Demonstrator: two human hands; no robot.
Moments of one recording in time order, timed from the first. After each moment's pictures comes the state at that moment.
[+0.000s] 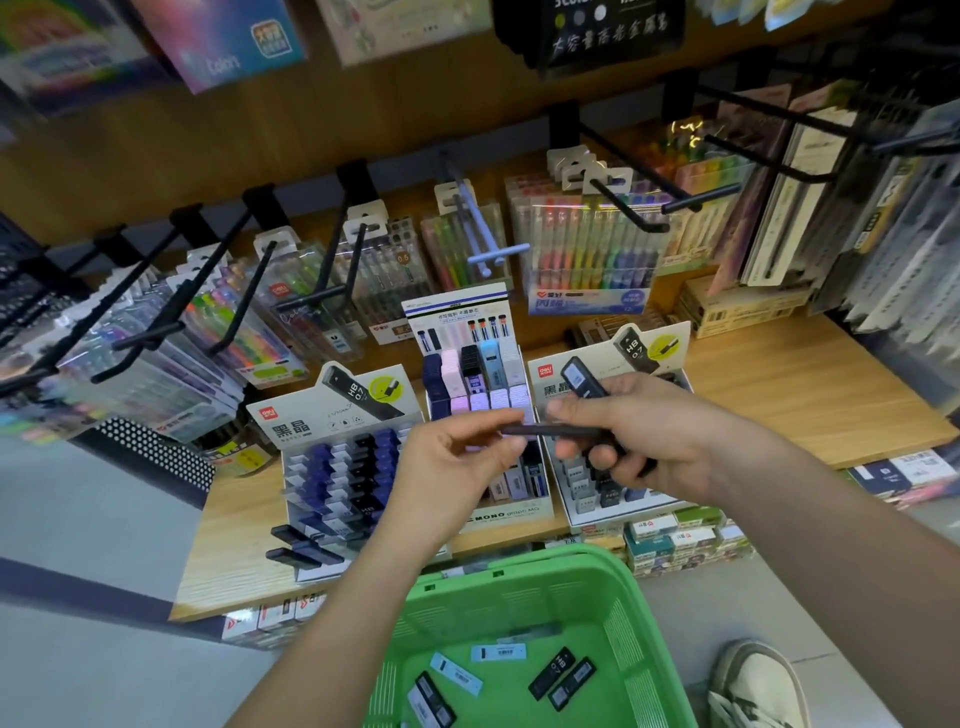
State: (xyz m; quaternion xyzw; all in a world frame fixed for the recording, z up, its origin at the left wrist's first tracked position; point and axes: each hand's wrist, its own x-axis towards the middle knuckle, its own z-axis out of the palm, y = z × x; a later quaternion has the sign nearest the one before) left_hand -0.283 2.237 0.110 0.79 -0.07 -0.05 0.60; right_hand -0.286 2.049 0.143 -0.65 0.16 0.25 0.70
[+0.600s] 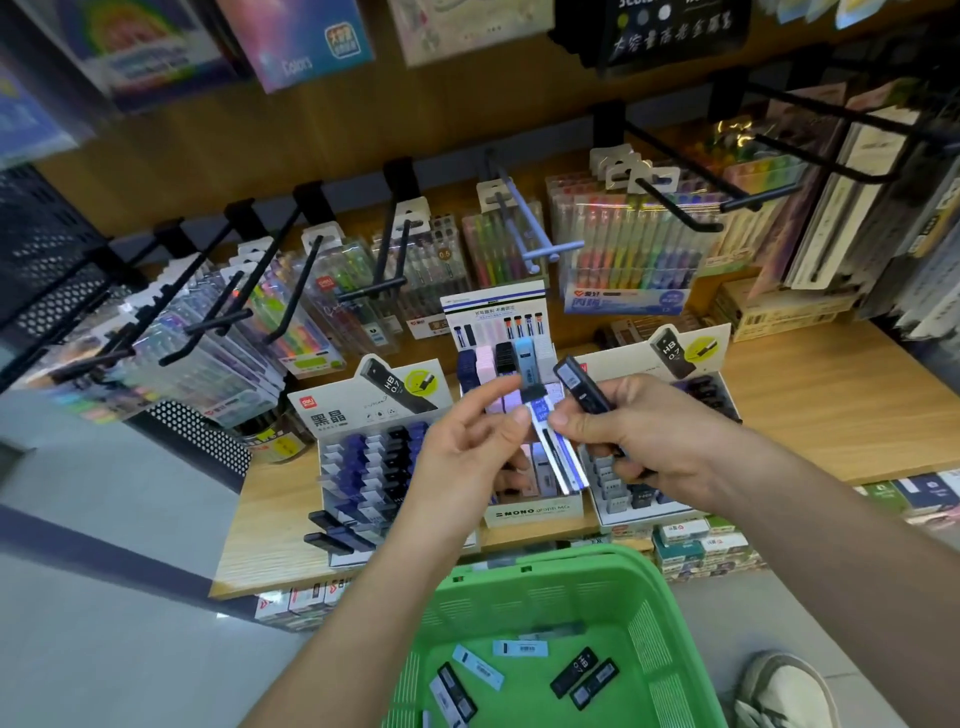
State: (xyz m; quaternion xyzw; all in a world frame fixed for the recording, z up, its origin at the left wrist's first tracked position) left_hand -0.296 2.251 0.126 0.72 -0.01 -0.11 0.69; right_hand -0.288 2.075 0.143 -0.70 0.09 0.20 0.68
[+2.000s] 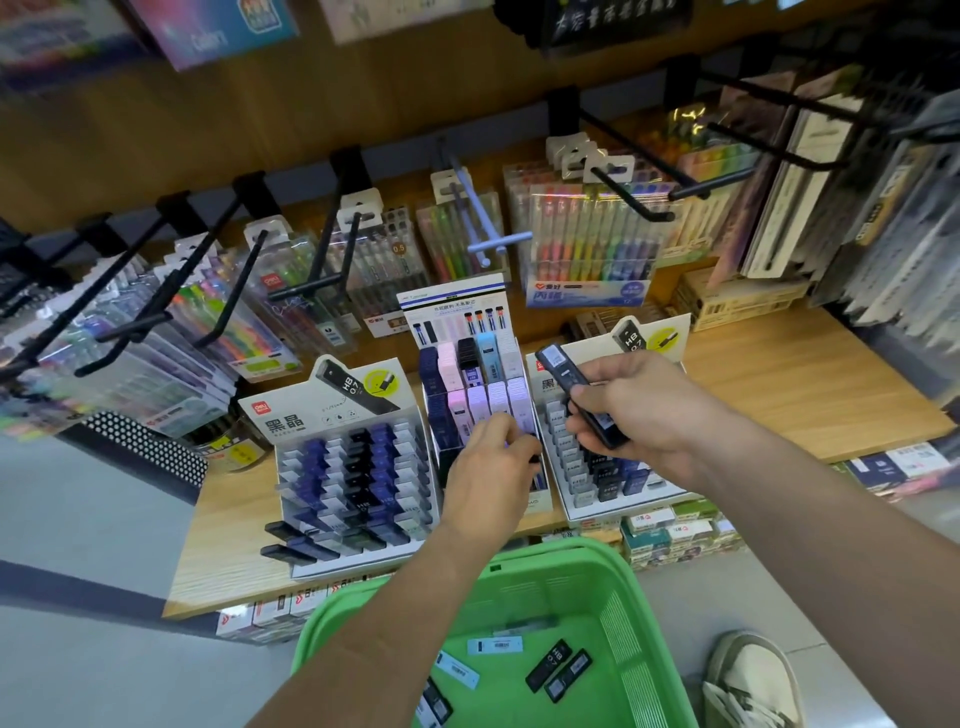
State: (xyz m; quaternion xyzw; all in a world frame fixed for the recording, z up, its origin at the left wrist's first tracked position) left_hand -0.257 2.214 0.019 0.95 -0.25 0.10 0.15; right_hand -0.276 2.055 0.133 -0.68 0.21 0.13 0.69
